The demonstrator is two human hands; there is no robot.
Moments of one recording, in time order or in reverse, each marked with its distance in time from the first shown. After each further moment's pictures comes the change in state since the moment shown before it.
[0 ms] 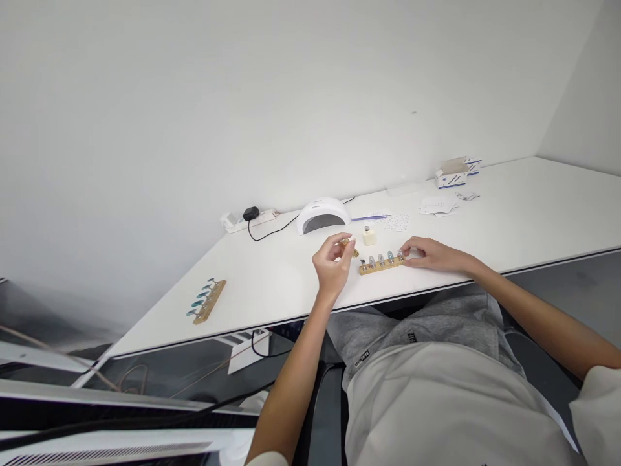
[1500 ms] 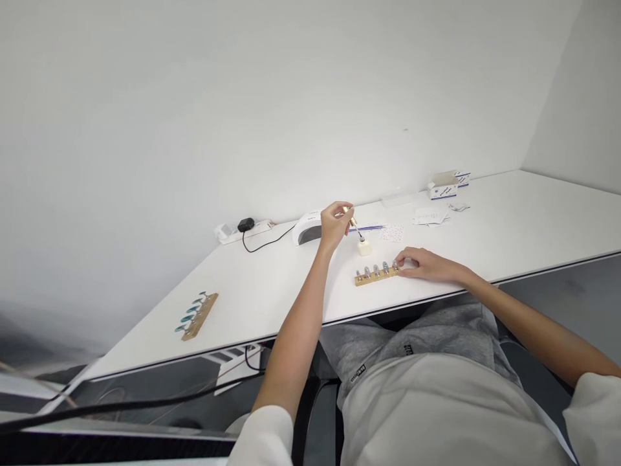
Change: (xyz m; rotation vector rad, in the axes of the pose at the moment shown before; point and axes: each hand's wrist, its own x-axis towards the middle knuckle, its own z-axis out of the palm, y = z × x) left_hand 0.115 -0.036 0.042 -0.042 -0.197 -0.094; right_hand 0.002 0.003 0.005 -0.004 0.030 -0.013
